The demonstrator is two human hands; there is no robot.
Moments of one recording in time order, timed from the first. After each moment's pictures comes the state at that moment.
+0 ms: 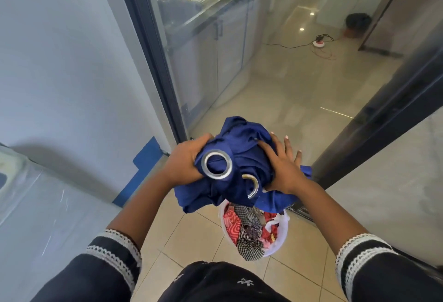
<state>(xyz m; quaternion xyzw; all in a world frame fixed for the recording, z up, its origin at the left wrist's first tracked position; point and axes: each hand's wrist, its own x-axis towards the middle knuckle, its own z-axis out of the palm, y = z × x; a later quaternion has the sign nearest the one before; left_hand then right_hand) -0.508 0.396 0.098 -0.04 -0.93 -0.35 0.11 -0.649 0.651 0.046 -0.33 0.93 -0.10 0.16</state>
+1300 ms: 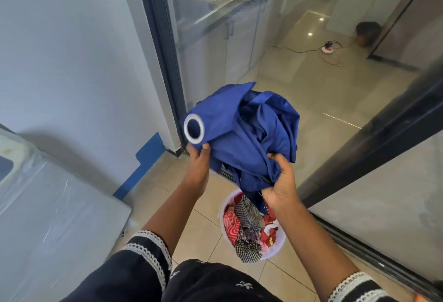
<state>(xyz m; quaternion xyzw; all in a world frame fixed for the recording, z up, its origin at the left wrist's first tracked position) -0.523 0.433 0.050 0.25 -0.52 -0.79 0.20 -0.582 0.598 0.077 0.08 0.40 -0.88 0.26</state>
